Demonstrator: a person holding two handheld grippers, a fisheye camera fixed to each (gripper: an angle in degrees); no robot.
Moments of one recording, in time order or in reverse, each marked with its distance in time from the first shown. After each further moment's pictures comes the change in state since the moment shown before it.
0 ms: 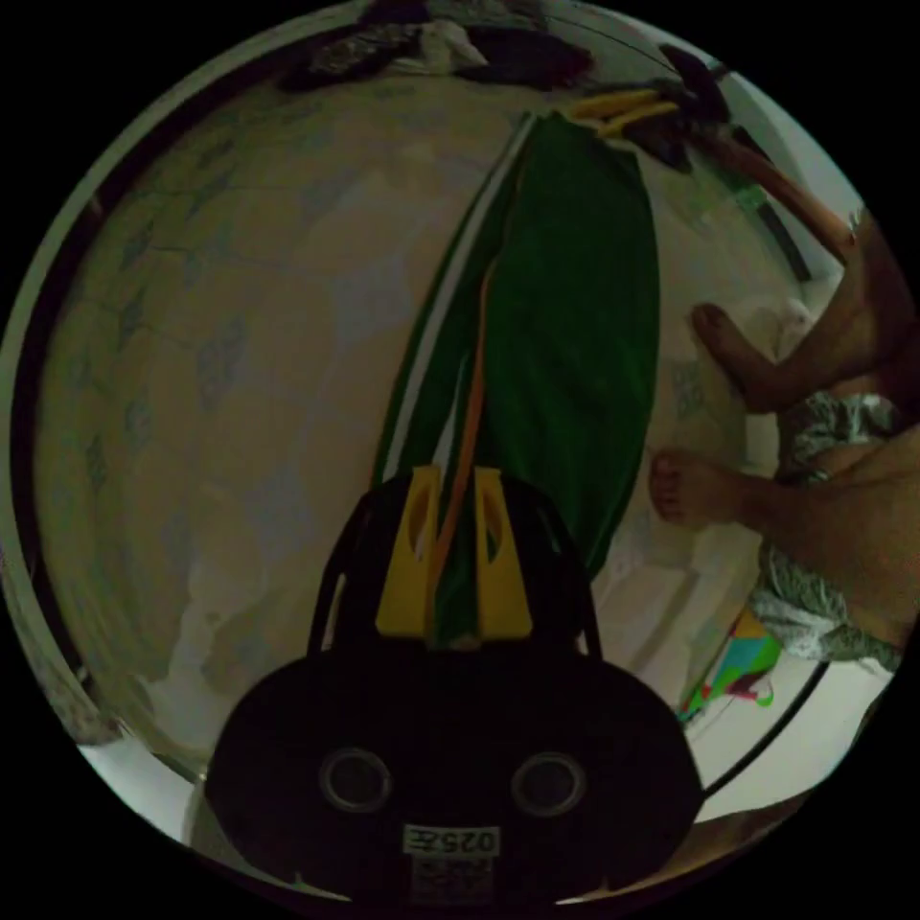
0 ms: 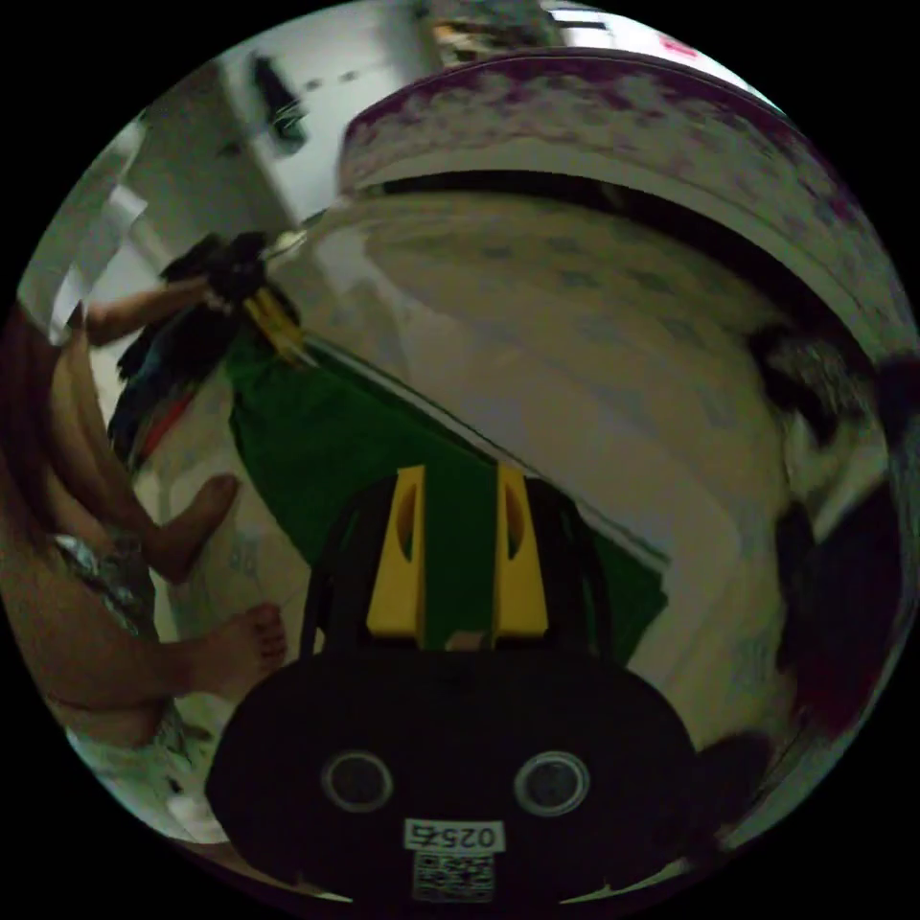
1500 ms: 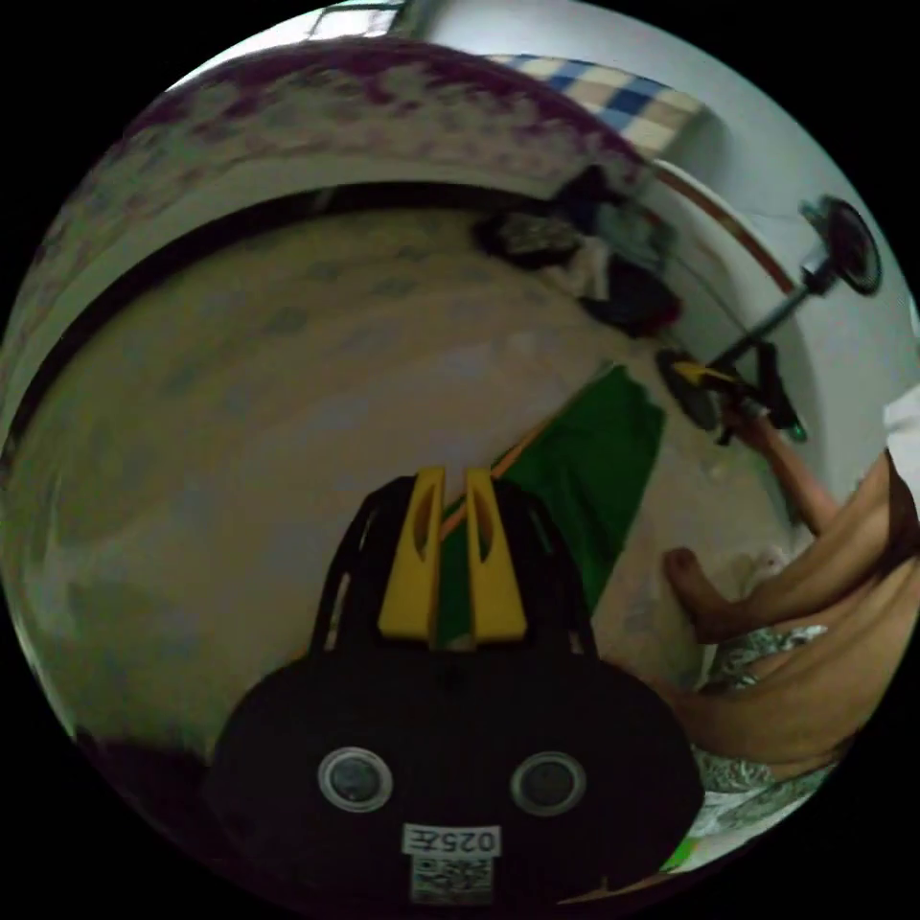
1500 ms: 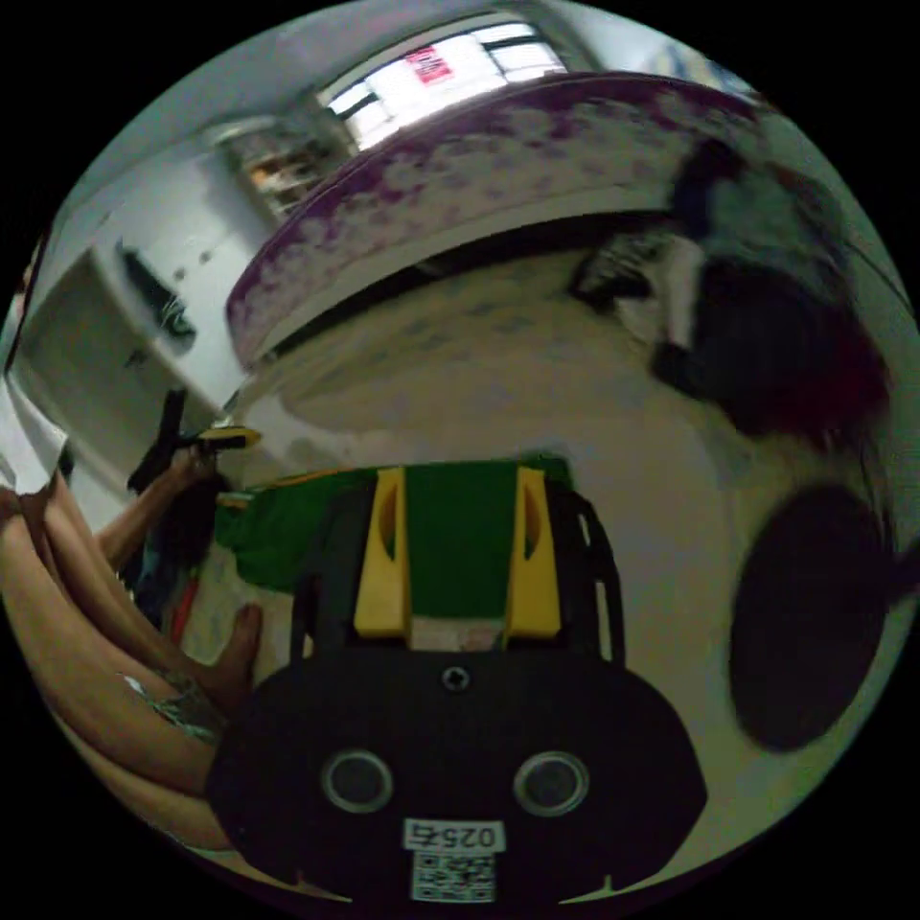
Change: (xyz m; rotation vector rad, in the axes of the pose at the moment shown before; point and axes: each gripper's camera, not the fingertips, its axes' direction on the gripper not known) left arm -0.122 0.488 0.224 0.589 0.030 -0.446; right arm 0.152 0.221 -0.433 0.355 0.078 0.648
